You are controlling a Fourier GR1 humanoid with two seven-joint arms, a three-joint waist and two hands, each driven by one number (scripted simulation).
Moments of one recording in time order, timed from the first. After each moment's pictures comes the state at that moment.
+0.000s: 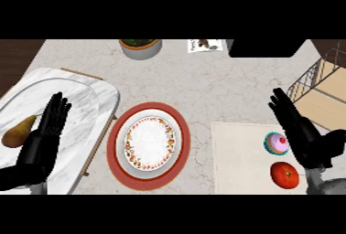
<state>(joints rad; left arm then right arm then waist) 0.05 0.28 -0.03 -1.65 0.11 0.08 -0.16 -0.08 -0.49 0.27 -1.57 -0.39 -0.20 0.02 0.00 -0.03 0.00</state>
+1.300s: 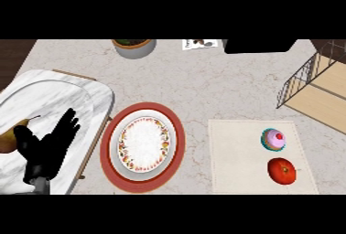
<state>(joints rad) 0.03 0.27 0.01 -1.49 0.22 0.07 0.25 0.67 -0.83 -0.24 -1.73 -0.43 0.01 -0.26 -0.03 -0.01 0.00</state>
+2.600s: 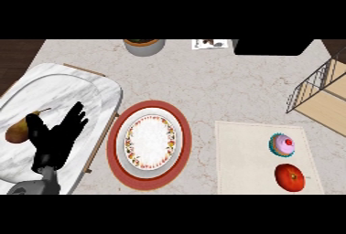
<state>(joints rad) -0.05 0.25 0.01 -1.43 0.19 0.04 0.28 0.39 -0.95 0.14 -2.16 0.01 -0.28 0.85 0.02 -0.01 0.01</state>
